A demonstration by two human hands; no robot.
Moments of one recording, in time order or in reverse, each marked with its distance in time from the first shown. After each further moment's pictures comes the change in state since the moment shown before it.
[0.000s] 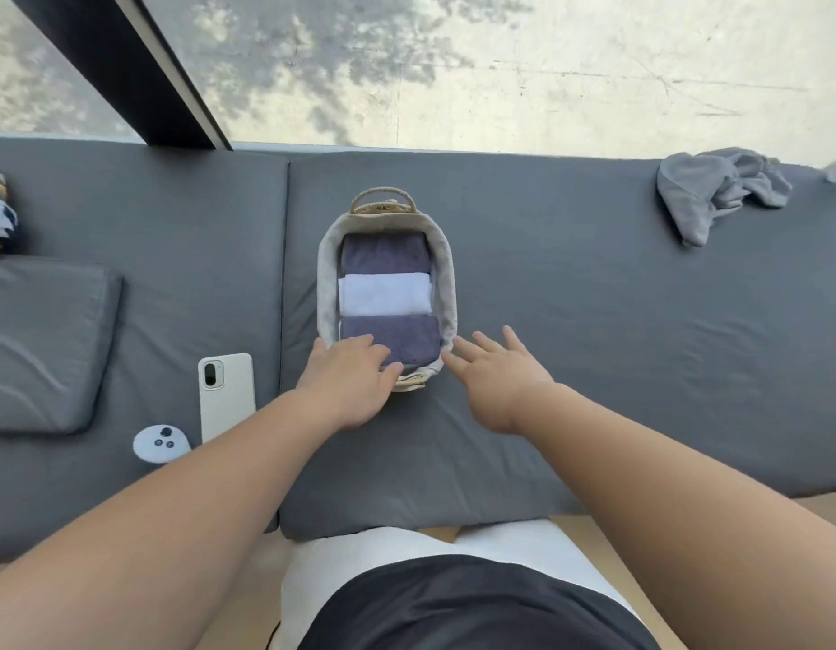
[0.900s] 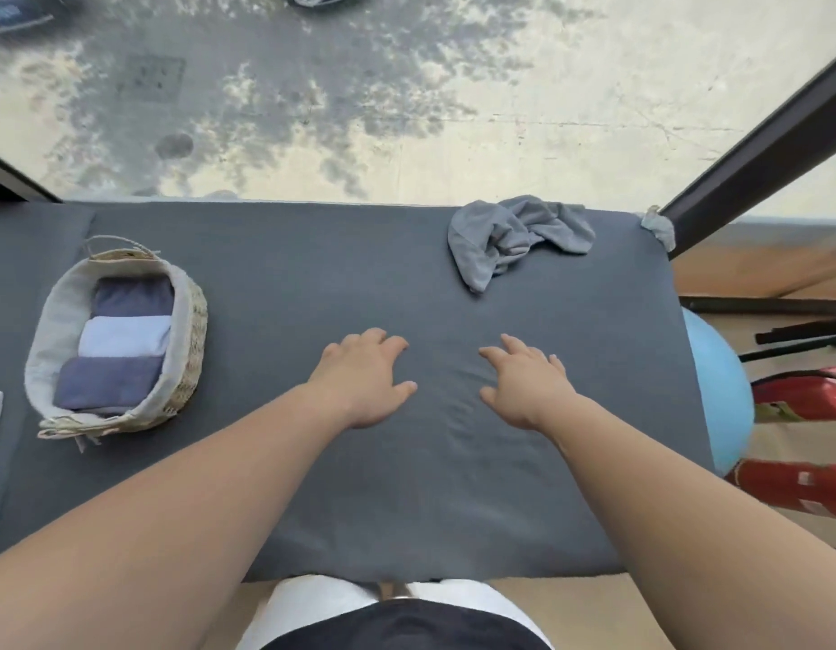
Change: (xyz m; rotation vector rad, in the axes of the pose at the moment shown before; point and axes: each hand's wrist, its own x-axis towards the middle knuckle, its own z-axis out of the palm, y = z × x) left_hand 0.142 0.460 -0.025 0.020 0.057 -0.039; right_hand -0.132 0.451 0.143 0.476 0.083 0.284
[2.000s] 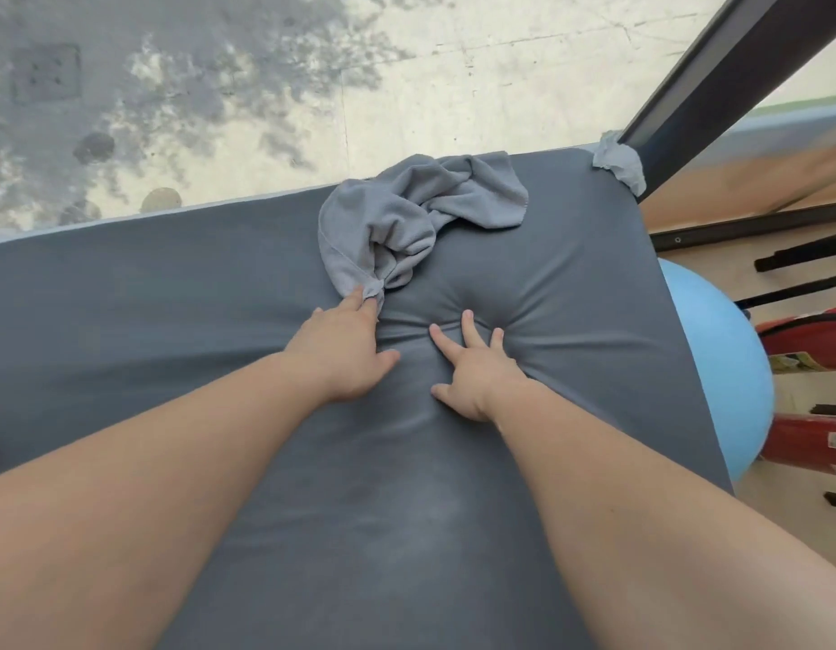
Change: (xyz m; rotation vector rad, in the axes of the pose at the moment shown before) left_hand 0.250 0.105 0.037 0.067 -0.097 0.048; right_hand 0.217 0.137 0.047 0.209 -0.140 0.044
